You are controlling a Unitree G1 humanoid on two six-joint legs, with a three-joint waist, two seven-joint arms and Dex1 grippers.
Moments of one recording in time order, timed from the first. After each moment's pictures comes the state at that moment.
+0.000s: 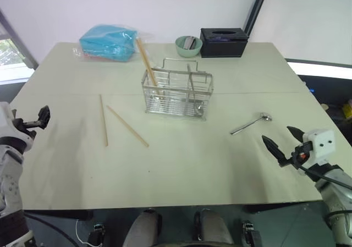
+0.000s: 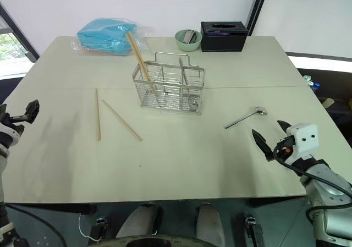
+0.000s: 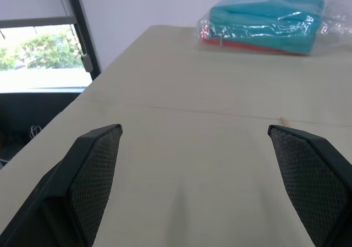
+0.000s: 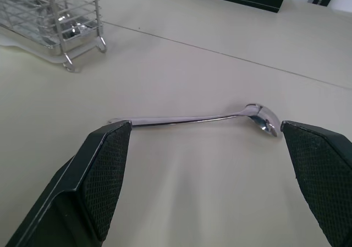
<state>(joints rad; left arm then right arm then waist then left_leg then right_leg) -0.08 0.59 0.67 -0.20 -0.44 0.58 -0.23 0.19 -0.57 -0.44 -0.27 0.38 0.27 0.59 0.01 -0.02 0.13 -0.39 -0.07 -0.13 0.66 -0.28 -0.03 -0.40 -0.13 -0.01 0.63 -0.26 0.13</state>
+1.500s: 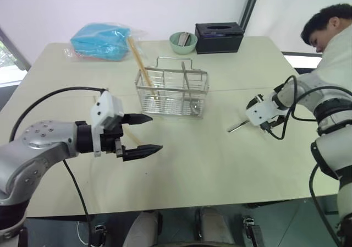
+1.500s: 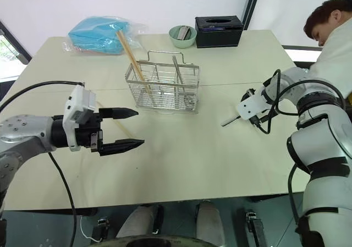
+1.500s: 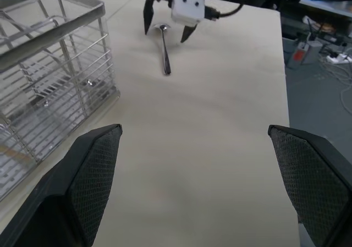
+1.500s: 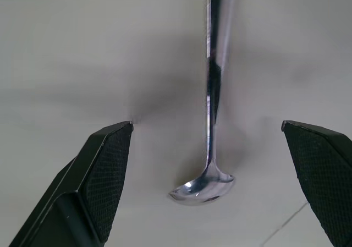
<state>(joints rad) -0.26 0.90 0.20 -0.65 -0.94 0.87 -0.80 -1.25 -0.78 0.71 1.32 -0.77 -0.83 0.93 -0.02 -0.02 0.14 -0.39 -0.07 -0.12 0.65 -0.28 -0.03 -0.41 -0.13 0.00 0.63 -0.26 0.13</state>
